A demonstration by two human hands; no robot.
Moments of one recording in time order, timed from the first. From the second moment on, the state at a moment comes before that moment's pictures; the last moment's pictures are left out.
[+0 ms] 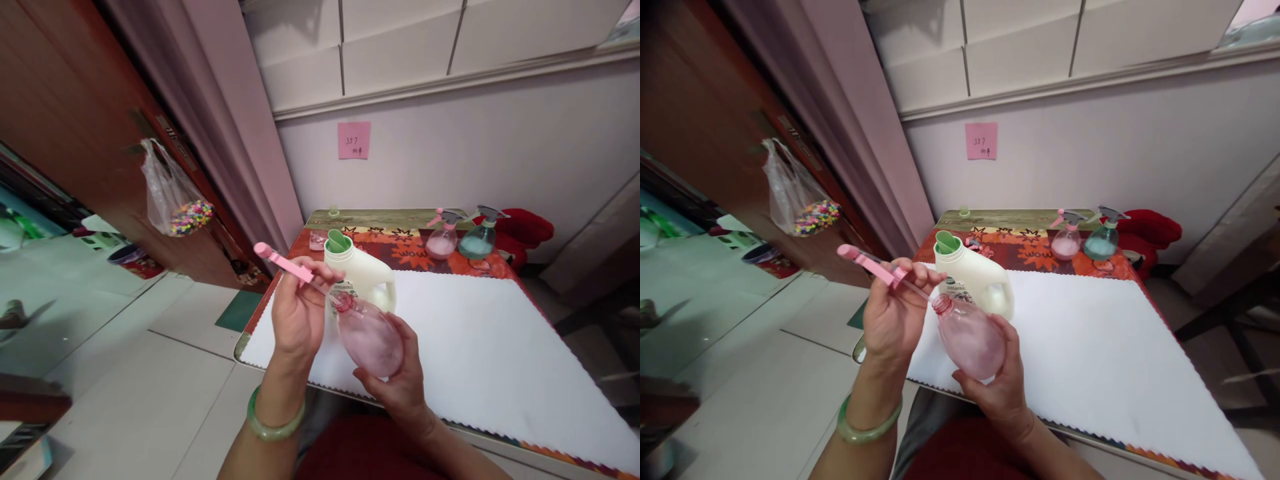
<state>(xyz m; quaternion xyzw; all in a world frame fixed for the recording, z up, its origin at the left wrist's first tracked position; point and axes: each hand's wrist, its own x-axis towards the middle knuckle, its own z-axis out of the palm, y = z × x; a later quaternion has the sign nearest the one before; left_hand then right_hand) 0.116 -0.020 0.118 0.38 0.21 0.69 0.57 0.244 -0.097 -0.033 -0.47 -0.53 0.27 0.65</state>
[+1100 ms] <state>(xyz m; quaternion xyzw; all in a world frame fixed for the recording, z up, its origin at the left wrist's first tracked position) 0.009 0.015 -0.096 0.01 0.27 0.63 0.73 0.363 0.027 0.122 -0.47 -0.77 0.09 0.42</state>
